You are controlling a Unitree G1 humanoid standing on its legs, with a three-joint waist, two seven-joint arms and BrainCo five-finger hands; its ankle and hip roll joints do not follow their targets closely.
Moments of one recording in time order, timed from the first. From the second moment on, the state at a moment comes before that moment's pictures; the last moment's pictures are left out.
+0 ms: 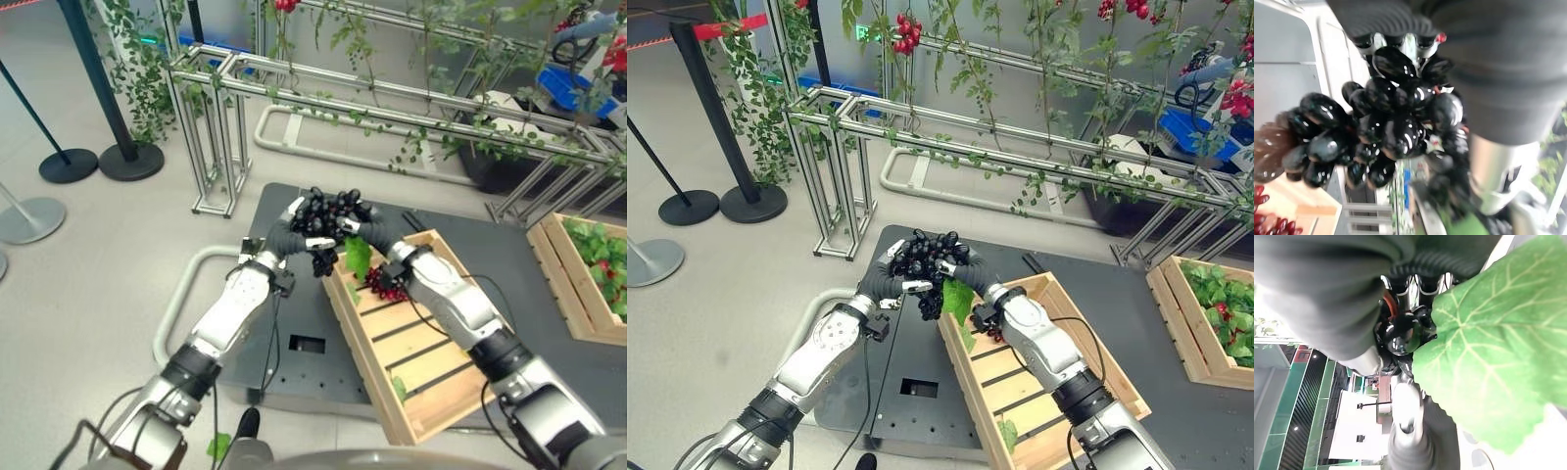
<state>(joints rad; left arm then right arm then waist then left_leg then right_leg) -0.38 0.36 -0.41 0.16 -0.29 0.02 0.13 -0.46 -0.35 0.45 0.11 0.55 0.14 0.07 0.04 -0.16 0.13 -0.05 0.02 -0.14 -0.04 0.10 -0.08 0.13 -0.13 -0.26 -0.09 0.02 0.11</state>
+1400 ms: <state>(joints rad) -0.37 0.32 -0.45 0.29 -0.30 -0.06 0.28 -0.52 -0.35 0.57 0.12 0.74 0.10 -0.05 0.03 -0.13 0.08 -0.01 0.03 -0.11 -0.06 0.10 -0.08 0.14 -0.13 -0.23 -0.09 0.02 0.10</state>
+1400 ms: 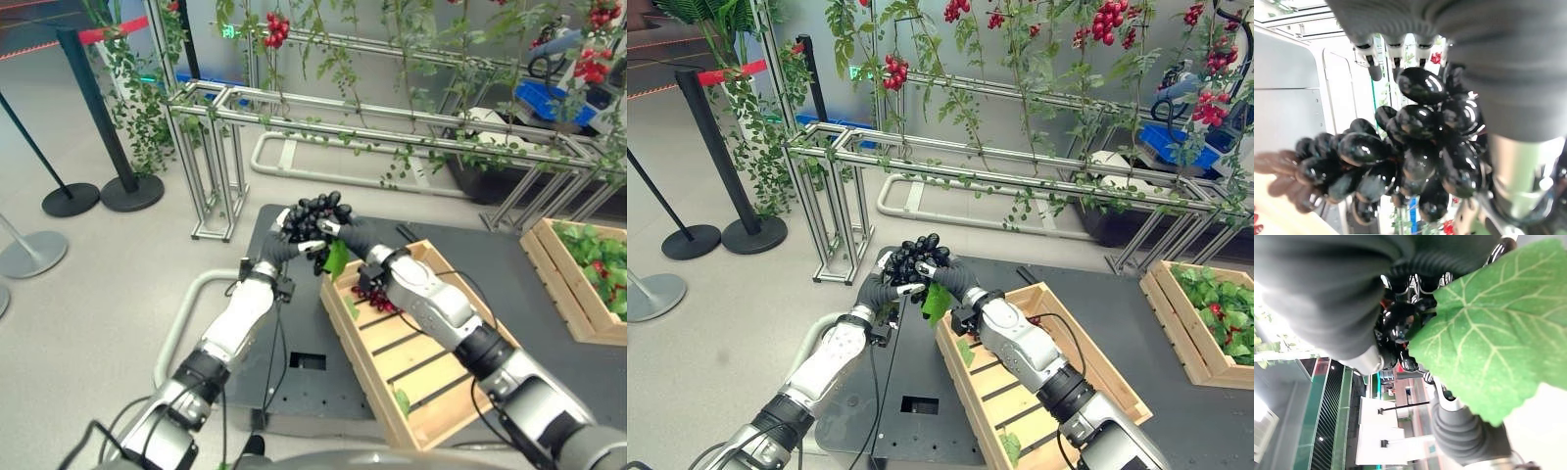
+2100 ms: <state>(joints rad) -0.37 0.30 -0.45 0.27 -0.46 -0.08 0.26 -0.52 -0.31 0.54 0.13 0.78 0.06 -0.06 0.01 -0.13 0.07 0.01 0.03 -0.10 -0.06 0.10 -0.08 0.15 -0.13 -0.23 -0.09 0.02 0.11</state>
